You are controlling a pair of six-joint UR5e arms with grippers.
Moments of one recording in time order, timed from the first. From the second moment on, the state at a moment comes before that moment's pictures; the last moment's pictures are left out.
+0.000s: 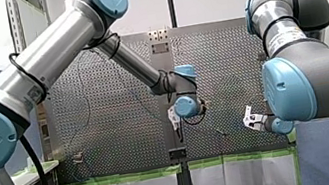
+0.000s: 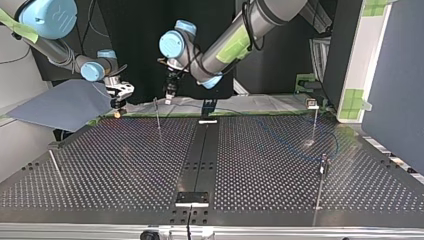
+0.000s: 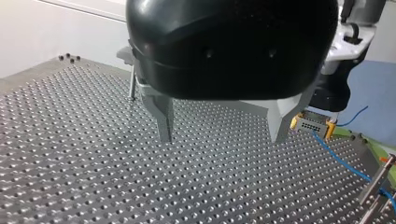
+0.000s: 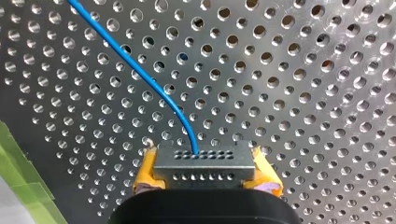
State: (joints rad) left arm -0.80 -2.35 -1.43 -2.61 -2.00 -1.85; right arm 1.63 -0.57 1.56 -0.87 1.24 1.88
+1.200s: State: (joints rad) left arm -0.82 -2.04 -1.75 -2.58 -2.08 -1.88; right arm 1.63 -0.57 1.56 -0.87 1.24 1.88
